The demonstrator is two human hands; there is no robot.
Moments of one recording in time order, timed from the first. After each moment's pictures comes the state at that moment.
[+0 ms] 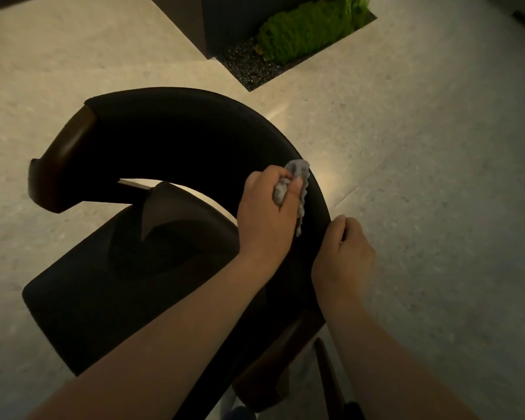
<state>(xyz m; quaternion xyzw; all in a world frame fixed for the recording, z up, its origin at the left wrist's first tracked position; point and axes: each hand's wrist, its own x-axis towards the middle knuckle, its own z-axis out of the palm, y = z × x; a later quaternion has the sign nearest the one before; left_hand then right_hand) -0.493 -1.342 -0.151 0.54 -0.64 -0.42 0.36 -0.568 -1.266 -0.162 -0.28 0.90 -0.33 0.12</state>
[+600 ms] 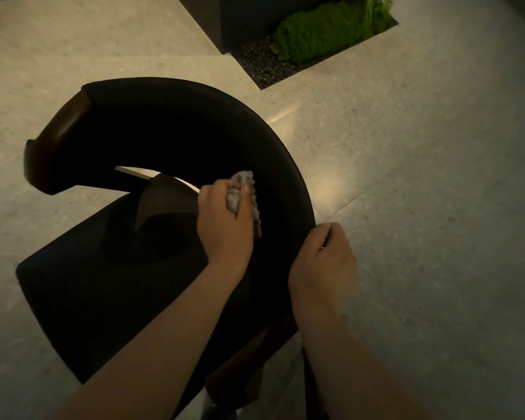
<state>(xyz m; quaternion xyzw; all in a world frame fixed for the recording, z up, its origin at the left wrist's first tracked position) -0.484 -1.337 -0.181 0.68 -0.54 -0.33 0.38 -0.570 -1.263 -0.160 -0.29 0.89 -0.32 0.14</state>
